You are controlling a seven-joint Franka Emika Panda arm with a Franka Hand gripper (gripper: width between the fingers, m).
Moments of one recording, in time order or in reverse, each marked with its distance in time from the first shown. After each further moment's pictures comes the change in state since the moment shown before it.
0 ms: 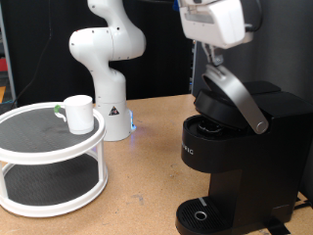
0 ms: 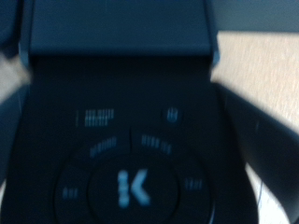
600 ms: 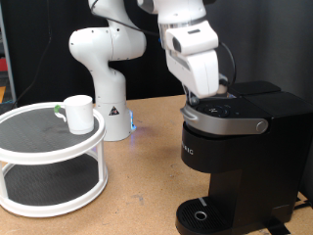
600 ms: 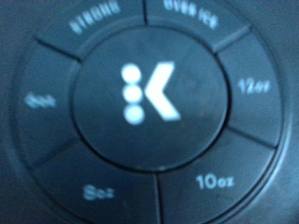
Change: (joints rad) arm -0.038 0.078 -0.003 -0.098 -0.089 0.101 -0.005
